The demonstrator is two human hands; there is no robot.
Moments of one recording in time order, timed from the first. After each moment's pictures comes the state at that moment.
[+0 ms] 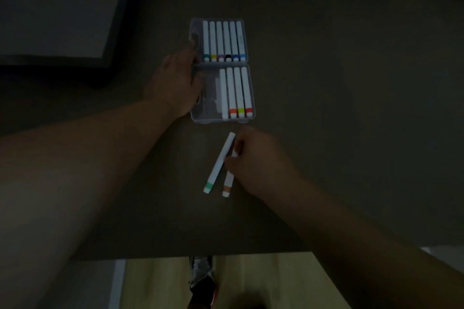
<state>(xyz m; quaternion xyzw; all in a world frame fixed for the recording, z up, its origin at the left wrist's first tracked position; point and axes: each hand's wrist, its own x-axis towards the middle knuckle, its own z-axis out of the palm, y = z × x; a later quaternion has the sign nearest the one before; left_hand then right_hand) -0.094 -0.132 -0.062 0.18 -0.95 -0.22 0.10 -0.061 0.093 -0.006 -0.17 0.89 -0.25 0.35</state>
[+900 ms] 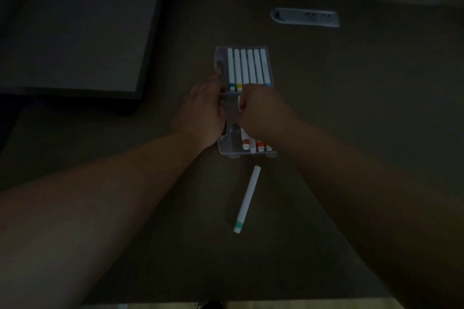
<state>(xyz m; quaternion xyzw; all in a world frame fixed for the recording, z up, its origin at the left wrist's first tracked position) -0.099 -0.139 -0.069 0.17 -0.94 -0.26 0.11 -0.162 -0.006 -0.009 -0.32 0.92 -0.20 0.14</state>
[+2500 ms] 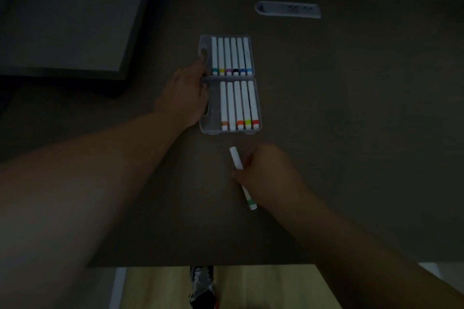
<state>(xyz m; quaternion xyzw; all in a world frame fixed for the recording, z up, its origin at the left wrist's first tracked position) -0.097 -0.140 -0.070 0.19 -0.95 -0.24 0.11 -0.062 0.088 -0.012 -0.10 0.90 -0.19 0.39</state>
